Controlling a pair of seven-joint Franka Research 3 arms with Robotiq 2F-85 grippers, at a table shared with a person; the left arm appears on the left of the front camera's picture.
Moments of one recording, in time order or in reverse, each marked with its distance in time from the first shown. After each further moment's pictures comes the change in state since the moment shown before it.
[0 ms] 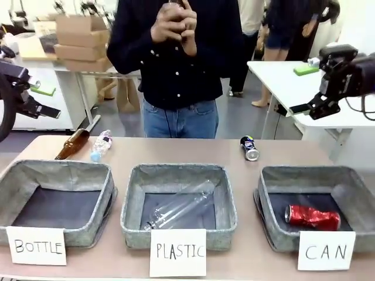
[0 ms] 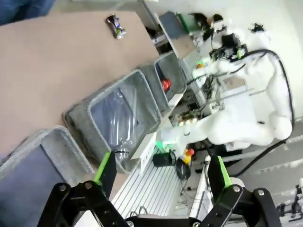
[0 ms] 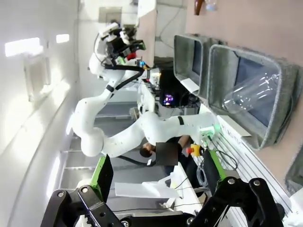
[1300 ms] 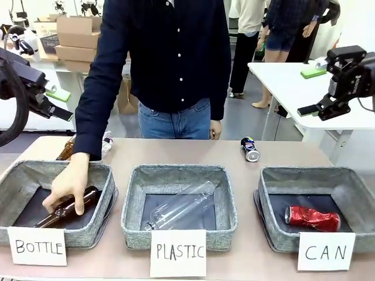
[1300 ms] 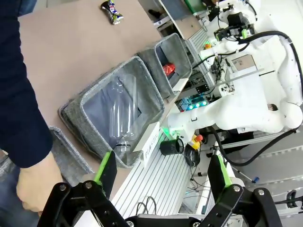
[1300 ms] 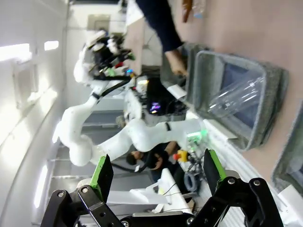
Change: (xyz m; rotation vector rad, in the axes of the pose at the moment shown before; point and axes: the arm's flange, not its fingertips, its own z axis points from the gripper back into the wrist) left arm 0.007 -0.018 -0.021 0.031 0.084 -0.054; right arm -0.003 0.007 0.009 -0.089 -0.049 0.029
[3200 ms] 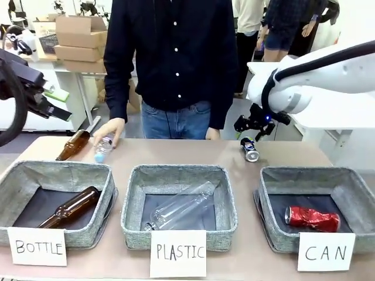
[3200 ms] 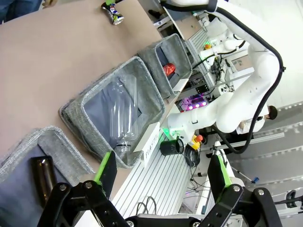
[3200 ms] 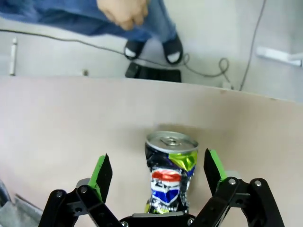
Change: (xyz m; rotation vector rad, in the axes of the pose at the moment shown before) left arm 0.000 0.001 0.001 0.000 -0.002 0.001; right arm 0.276 -0.220 -0.158 -1.001 -0.065 0.046
